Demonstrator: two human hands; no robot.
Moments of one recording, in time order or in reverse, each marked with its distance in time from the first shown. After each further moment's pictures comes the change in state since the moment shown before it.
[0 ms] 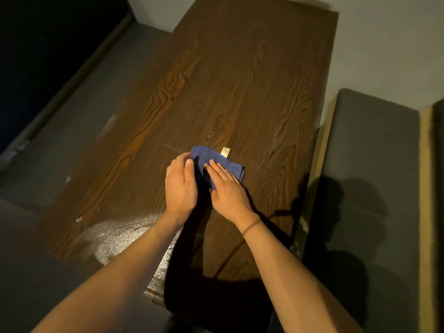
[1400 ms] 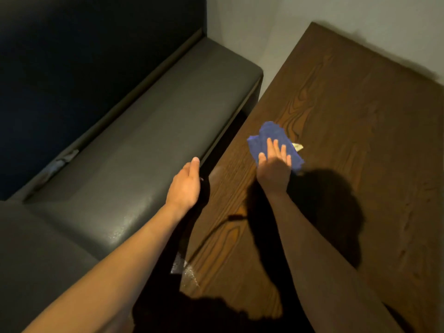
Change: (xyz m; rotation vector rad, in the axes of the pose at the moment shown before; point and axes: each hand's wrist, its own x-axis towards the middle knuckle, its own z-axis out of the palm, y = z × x) left_hand 0.252 -0.162 -0.186 -0.107 -0.180 -0.502; right_hand 0.325 -0.102 0.070 -0.201 0.335 0.322
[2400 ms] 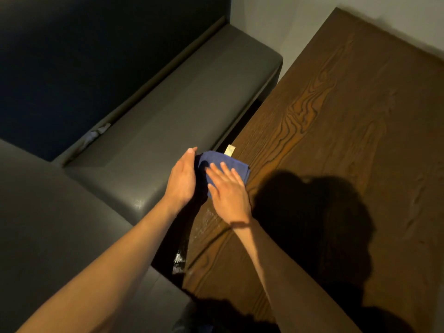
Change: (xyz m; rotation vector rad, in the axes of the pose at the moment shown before) left_hand -0.078 -0.061 -0.056 -0.220 0.064 0.173; right_hand -0.187 -0.097 0.015 0.099 -0.301 -0.485
